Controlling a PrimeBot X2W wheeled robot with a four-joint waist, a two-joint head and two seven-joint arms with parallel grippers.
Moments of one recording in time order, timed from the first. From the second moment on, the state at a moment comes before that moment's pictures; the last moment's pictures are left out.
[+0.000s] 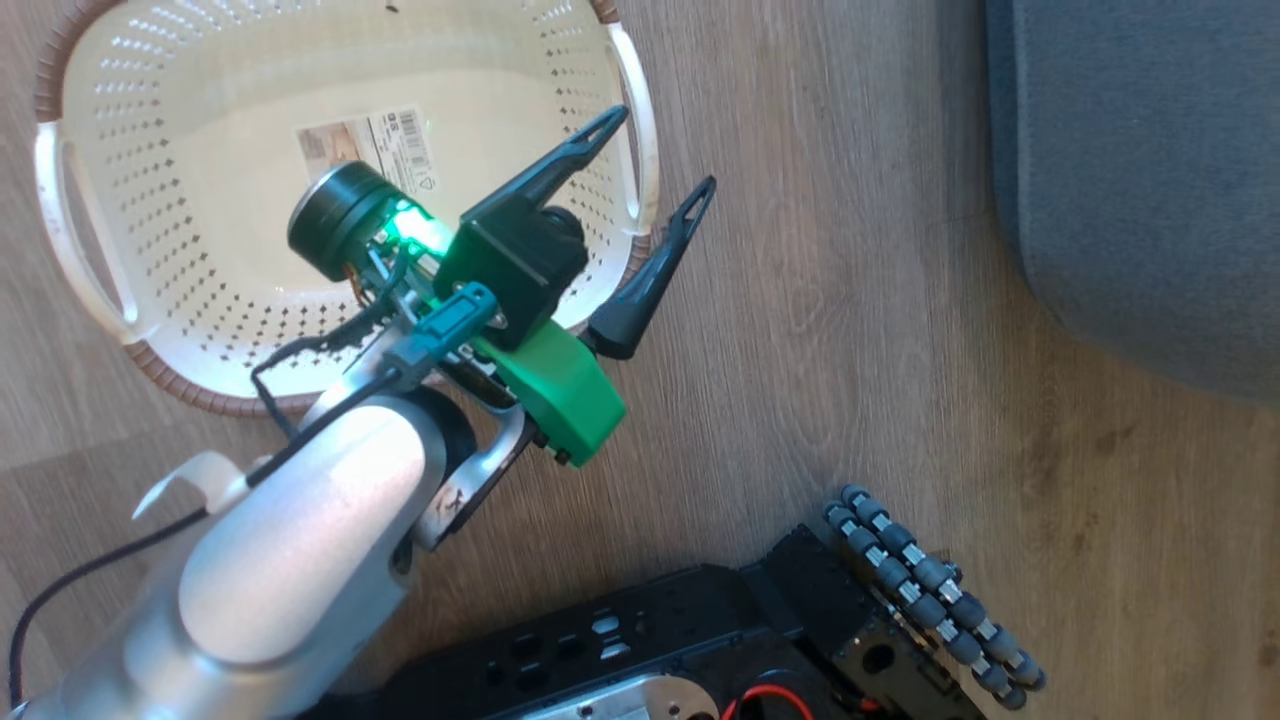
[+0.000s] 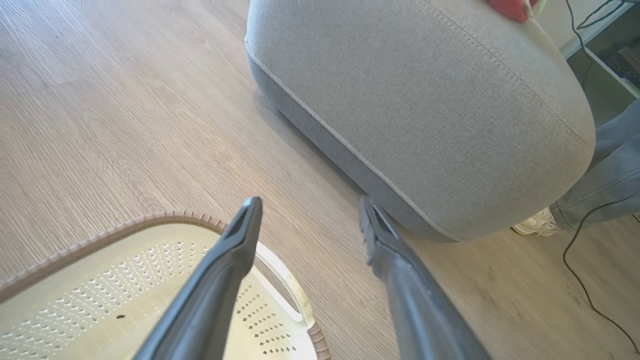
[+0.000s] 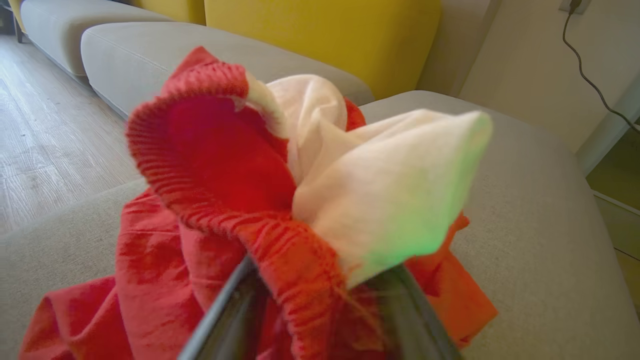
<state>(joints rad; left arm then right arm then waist) -0.63 0.31 -0.73 -0.16 -0.34 0.03 0.16 -1.28 -0.52 -0.50 0.98 0.33 0.12 -0.22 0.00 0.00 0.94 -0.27</state>
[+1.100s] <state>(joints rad) -0.43 0.32 -0.60 0.03 -0.52 0.08 -0.04 -0.51 -0.43 -0.19 0.35 0.40 0.12 -0.12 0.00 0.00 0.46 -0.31</state>
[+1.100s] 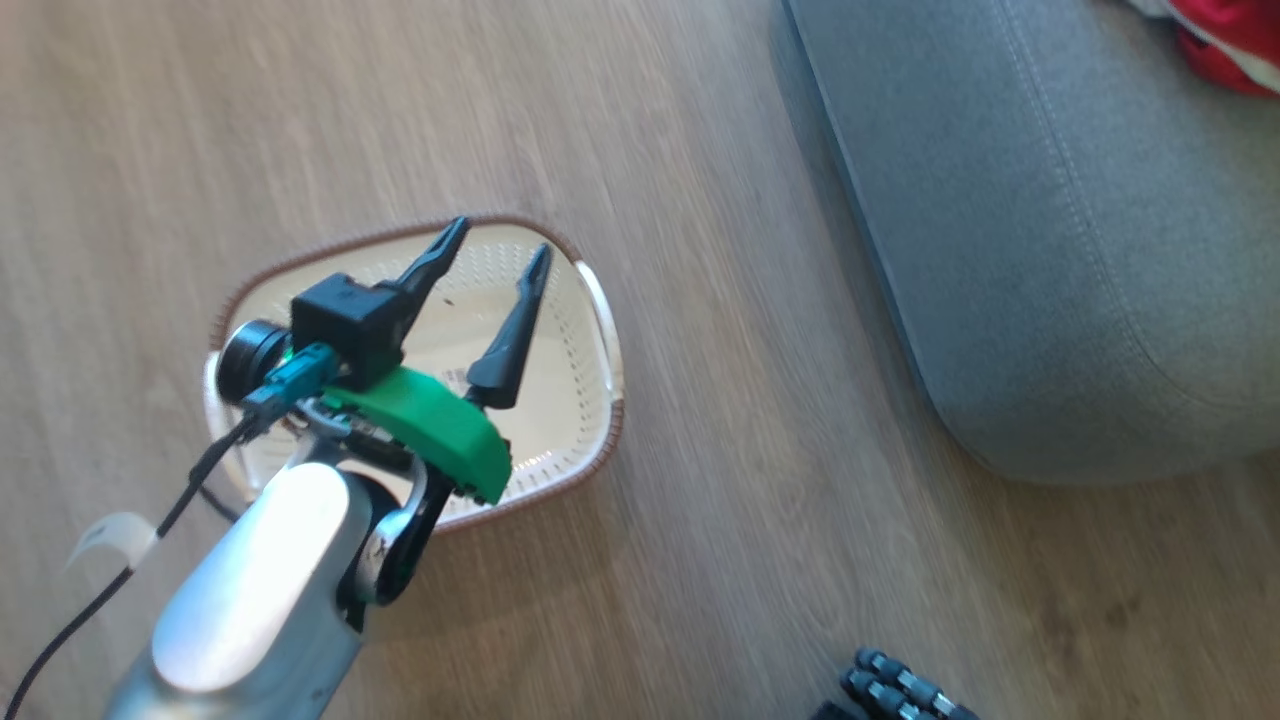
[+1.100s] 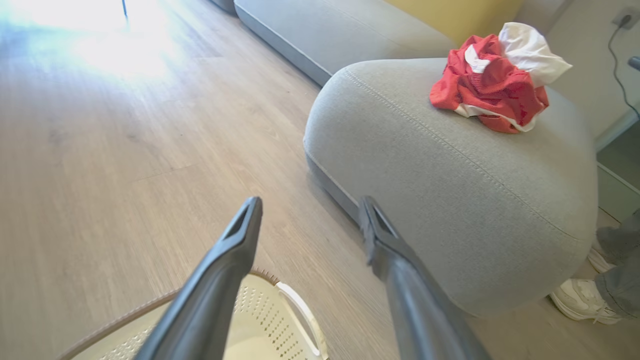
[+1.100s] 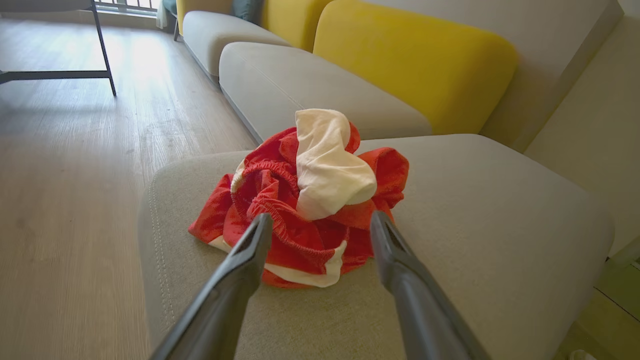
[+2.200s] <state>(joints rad) -0.20 0.34 -0.35 0.29 -0.56 0.07 -0.25 -0.09 -0.22 -0.02 0.08 0.13 0.12 -0.23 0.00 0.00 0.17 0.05</state>
